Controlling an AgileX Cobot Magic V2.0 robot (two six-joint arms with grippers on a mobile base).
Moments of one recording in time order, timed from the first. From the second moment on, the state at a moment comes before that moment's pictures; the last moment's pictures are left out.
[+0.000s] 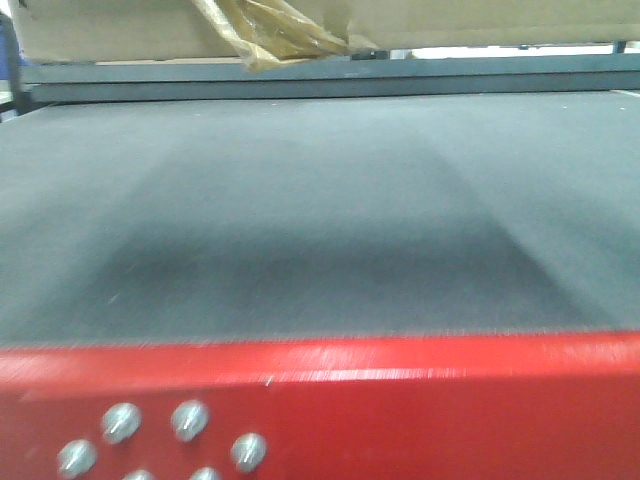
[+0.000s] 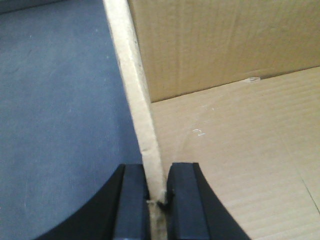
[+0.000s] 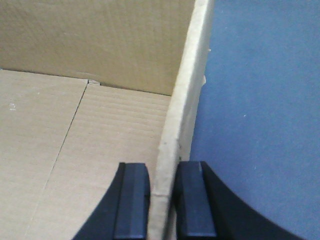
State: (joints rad) left arm -0.55 1.60 -2.08 0.43 1.25 -0.31; right arm 0.34 1.49 -1.91 0.06 1.13 0.06
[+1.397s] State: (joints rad) left arm -0.55 1.60 -2.08 0.44 1.25 -0.31; right arm 0.34 1.49 -1.91 0.06 1.12 0.06
